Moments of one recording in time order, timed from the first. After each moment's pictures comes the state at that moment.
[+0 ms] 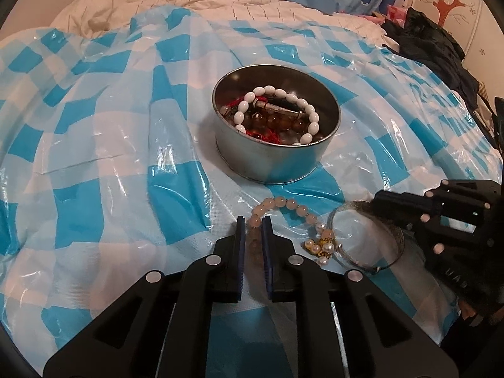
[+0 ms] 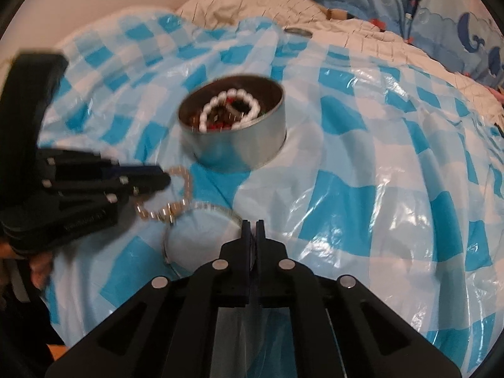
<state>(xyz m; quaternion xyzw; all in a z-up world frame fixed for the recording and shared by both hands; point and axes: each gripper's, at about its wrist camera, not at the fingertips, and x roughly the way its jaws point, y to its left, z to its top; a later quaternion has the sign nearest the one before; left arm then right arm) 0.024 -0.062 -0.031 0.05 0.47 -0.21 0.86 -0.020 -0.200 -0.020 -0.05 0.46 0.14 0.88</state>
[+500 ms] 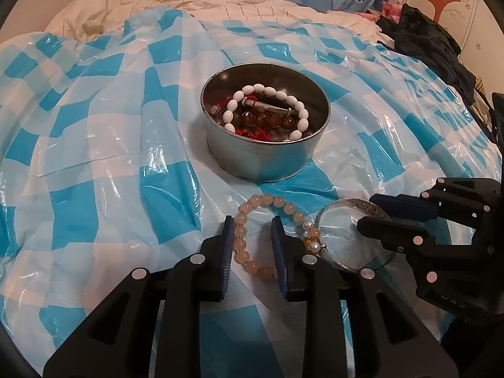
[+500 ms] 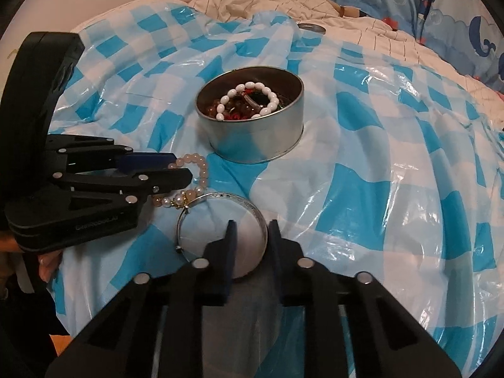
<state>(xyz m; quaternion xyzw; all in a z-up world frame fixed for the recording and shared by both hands) 0.021 -0.067 -0.031 0.05 0.47 -0.22 0.85 -0.026 -0.195 -0.019 -0.05 0.46 0.16 0.87</state>
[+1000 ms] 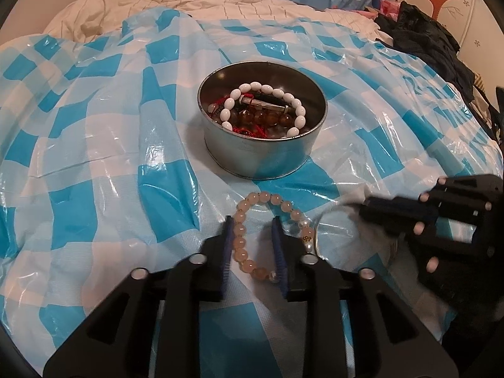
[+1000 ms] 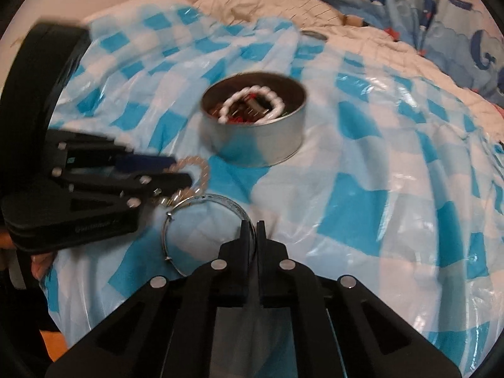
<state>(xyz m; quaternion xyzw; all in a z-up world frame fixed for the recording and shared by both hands) 0.020 -0.068 -0.032 0.06 0.47 -0.22 0.85 -0.029 -0.194 -0.015 -0.07 0.44 0.15 0.88</state>
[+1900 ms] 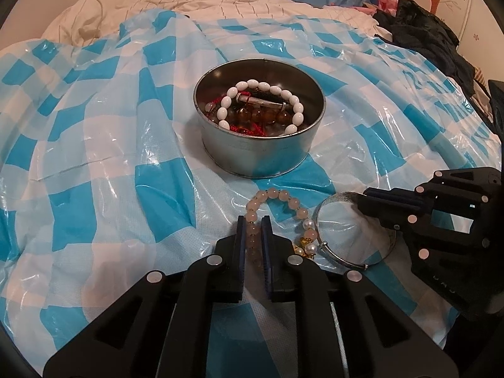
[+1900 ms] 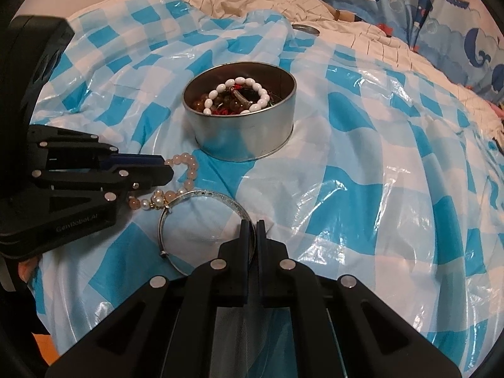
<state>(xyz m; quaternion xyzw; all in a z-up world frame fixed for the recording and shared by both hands) 0.019 -0.069 -0.032 0.07 0.47 -0.22 0.85 -0.024 -0.192 -0.025 -0.09 0.46 0.13 0.88</state>
